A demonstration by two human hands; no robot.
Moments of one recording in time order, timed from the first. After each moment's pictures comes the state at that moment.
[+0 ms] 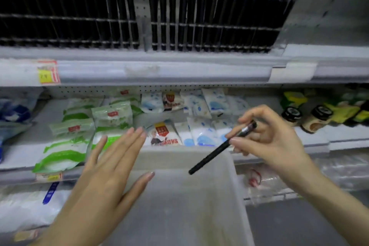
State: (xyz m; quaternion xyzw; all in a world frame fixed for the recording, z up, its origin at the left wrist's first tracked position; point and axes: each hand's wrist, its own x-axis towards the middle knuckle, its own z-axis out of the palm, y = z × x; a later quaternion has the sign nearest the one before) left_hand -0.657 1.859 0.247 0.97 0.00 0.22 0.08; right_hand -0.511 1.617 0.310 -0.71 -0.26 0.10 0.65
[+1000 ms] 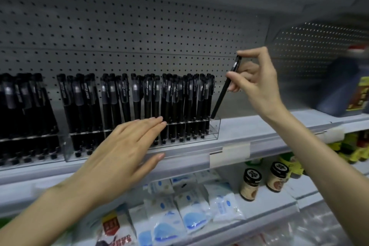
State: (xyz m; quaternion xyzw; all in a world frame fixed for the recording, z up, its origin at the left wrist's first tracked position) left_hand -0.453 1.819 0.394 0.95 -0.14 0.26 -0.04; right_hand -0.295 1.576 0.472 -0.68 -0.40 -0.29 0.54
